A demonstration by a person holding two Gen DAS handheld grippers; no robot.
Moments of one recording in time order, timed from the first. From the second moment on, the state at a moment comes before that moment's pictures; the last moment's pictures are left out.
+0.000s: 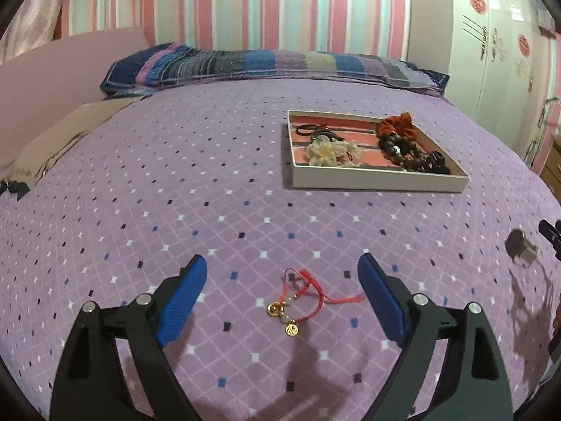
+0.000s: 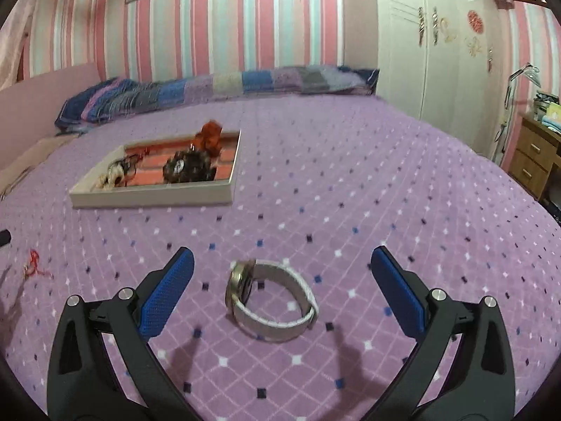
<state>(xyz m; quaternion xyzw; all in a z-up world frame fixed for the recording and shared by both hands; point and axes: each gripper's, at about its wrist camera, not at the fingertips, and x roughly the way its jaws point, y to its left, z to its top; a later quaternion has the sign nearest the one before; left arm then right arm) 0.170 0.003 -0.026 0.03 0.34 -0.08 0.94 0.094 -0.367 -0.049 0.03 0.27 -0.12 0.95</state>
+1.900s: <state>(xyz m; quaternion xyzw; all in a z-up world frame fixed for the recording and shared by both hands) 0.212 -0.020 -0.081 0.01 0.42 -0.11 0.90 0.139 -0.389 -0.094 0.06 0.37 -0.12 0.92</state>
